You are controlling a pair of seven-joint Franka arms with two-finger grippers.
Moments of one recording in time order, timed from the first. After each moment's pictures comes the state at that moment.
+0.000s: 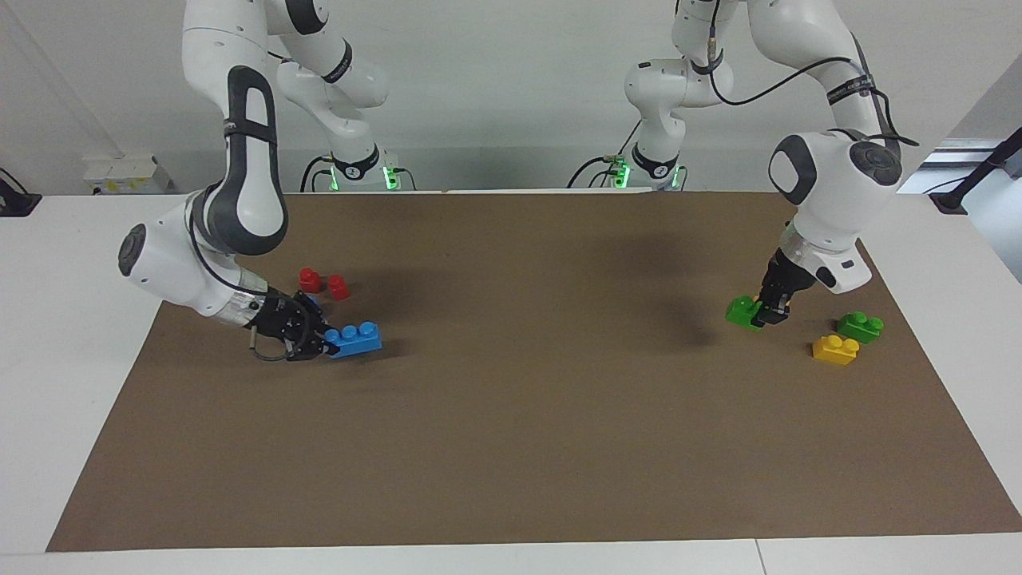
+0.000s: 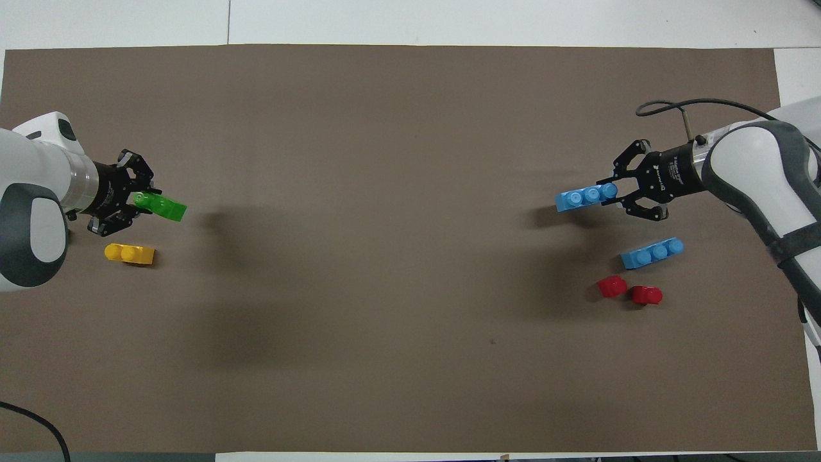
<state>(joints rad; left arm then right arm) -0.04 0.15 0.06 -1.99 -0.07 2.22 -1.02 -0.14 0.33 0.02 -1.85 0.56 1.99 0.96</state>
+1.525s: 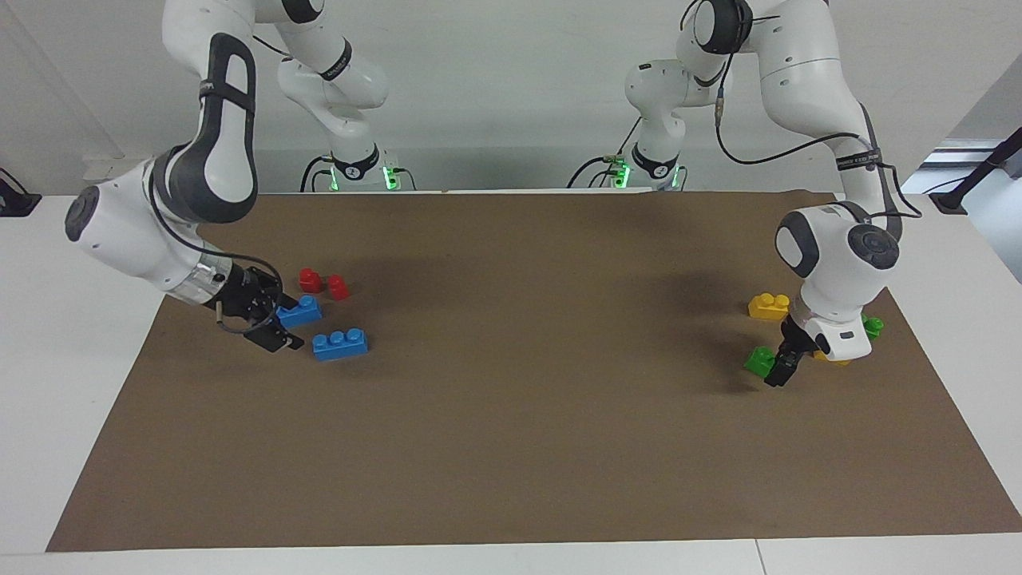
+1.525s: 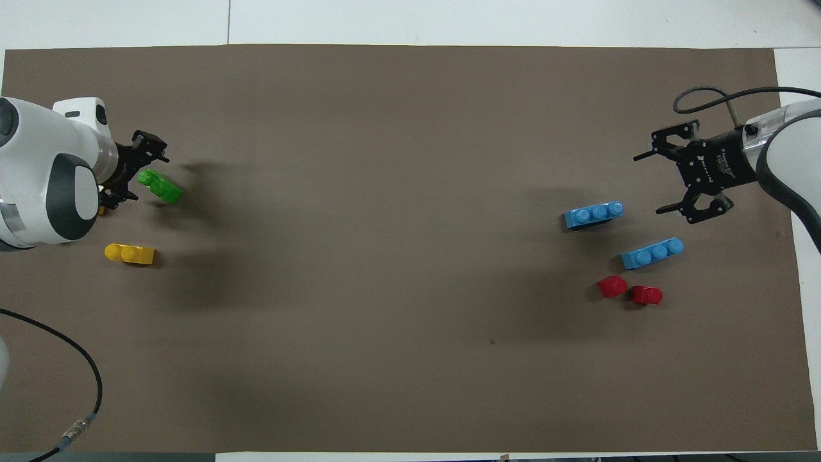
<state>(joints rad) 0.00 0.39 0.05 -1.82 0.01 2.31 -0.79 -0.16 0.22 0.04 -1.75 0.40 1.83 0.85</state>
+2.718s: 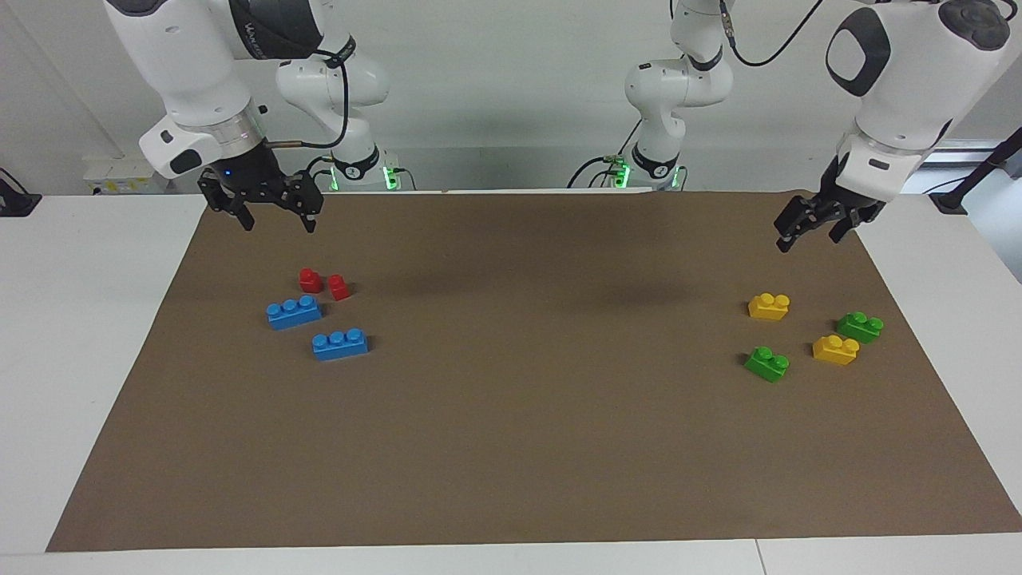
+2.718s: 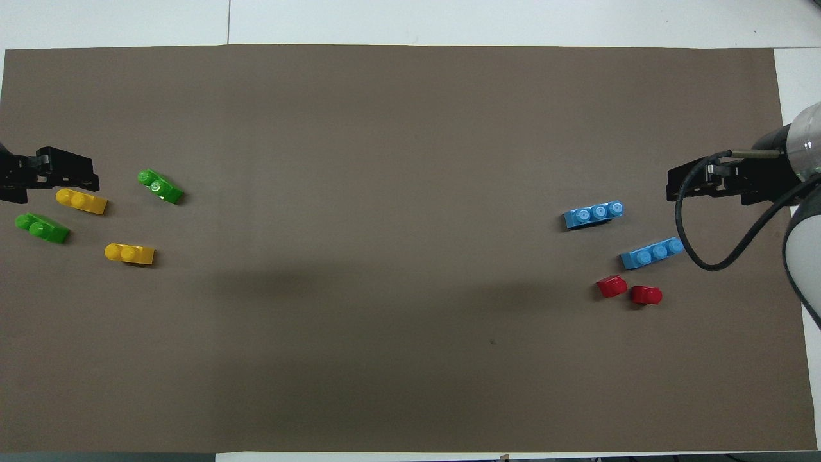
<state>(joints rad) -0.01 0.00 -0.01 -1.62 0.01 1.65 -0.08 0.00 0.01 0.05 -1.60 0.01 1.59 0.15</state>
